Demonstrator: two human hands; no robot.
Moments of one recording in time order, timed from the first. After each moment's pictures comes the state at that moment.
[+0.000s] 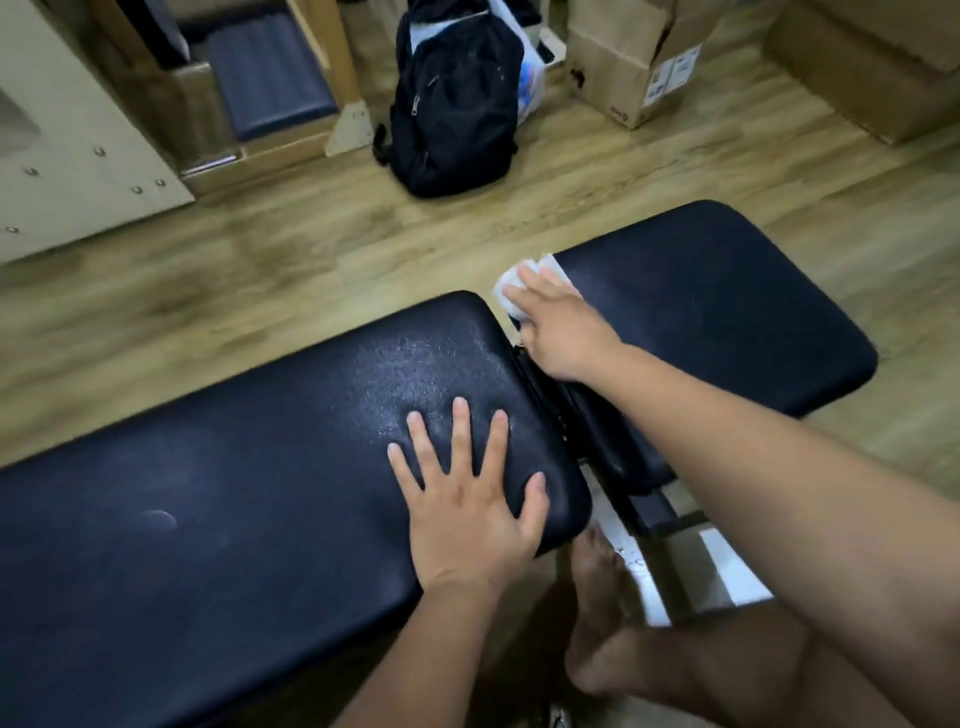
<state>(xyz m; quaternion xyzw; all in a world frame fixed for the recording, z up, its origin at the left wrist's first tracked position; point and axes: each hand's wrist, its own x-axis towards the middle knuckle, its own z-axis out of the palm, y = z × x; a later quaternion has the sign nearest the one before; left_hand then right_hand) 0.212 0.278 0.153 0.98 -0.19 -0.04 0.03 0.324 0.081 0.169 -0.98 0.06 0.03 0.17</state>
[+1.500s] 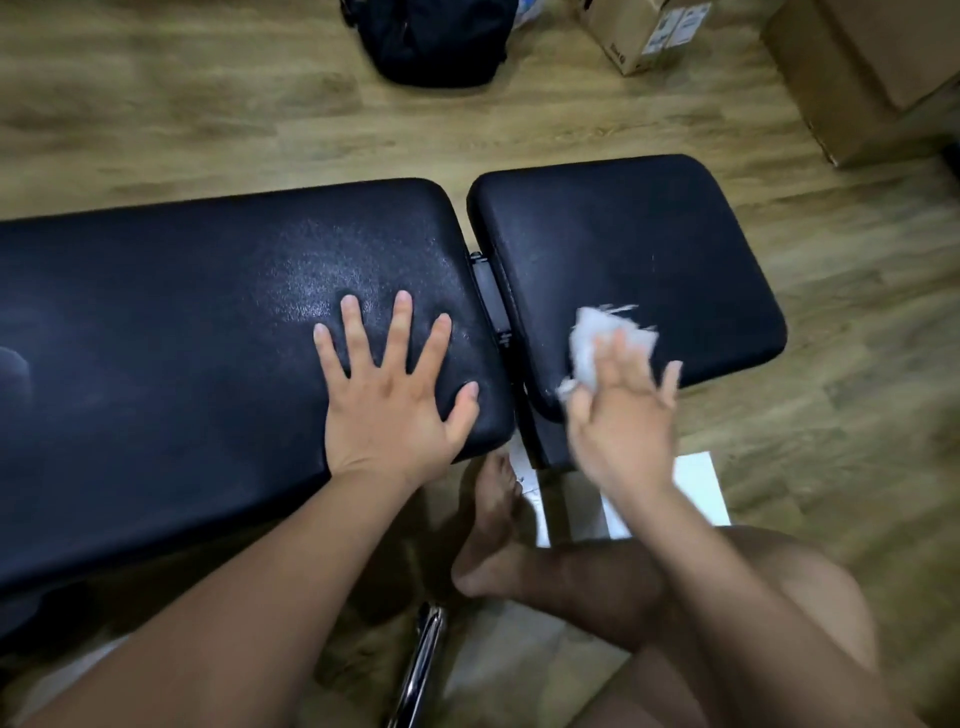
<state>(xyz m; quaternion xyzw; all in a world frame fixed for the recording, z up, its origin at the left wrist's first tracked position) 0.211 0.279 0.154 0.98 -0.19 -0.04 0.02 0.135 0.082 0.162 -0.97 0.24 0.05 0.02</state>
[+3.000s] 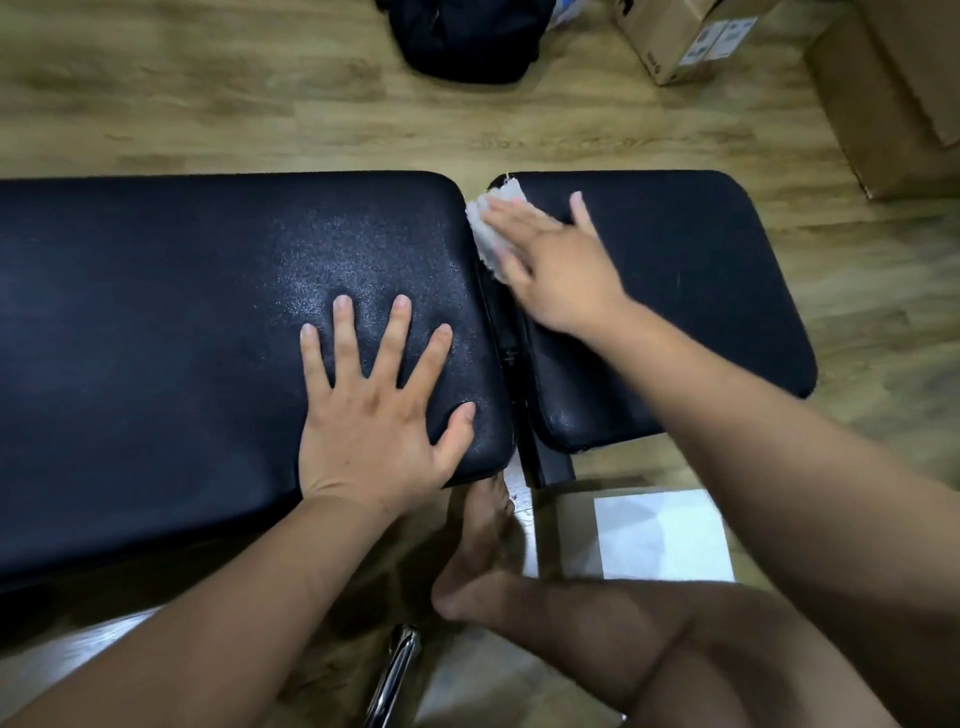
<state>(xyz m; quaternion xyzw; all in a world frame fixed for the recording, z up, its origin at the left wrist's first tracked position) 0.212 0.279 0.150 0.98 -0.19 -0.01 0.03 0.308 0.063 0.166 -0.99 -0.06 0.04 0.07</state>
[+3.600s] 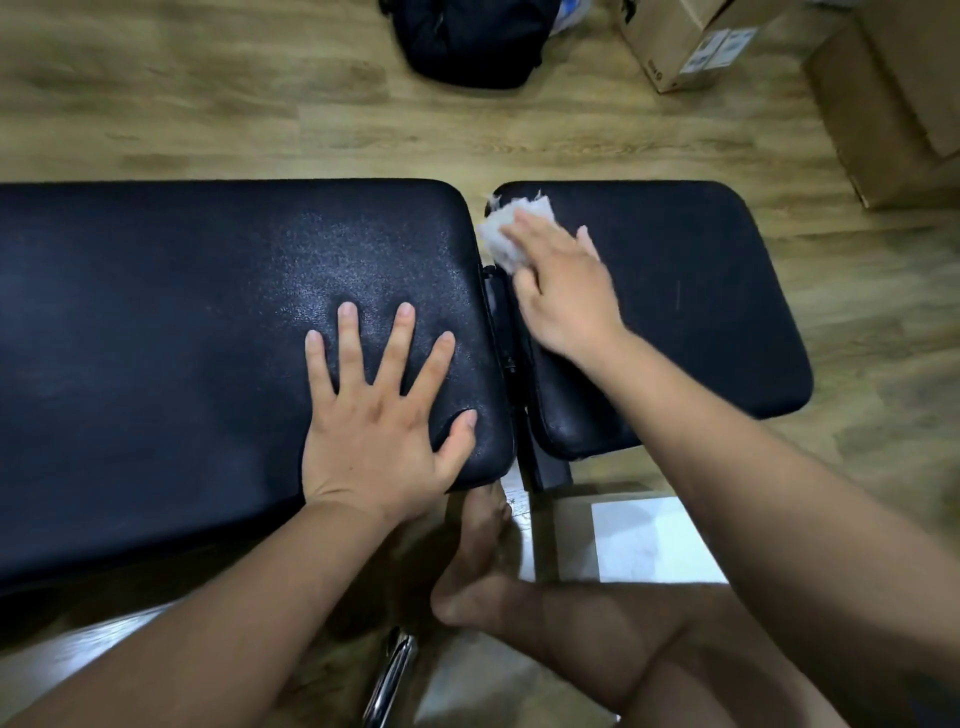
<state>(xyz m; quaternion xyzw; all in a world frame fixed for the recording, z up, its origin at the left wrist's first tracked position) 0.211 0.278 0.151 0.98 -0.20 -0.02 0.03 0.291 0.068 0.165 -0.99 0.01 0.01 0.15</state>
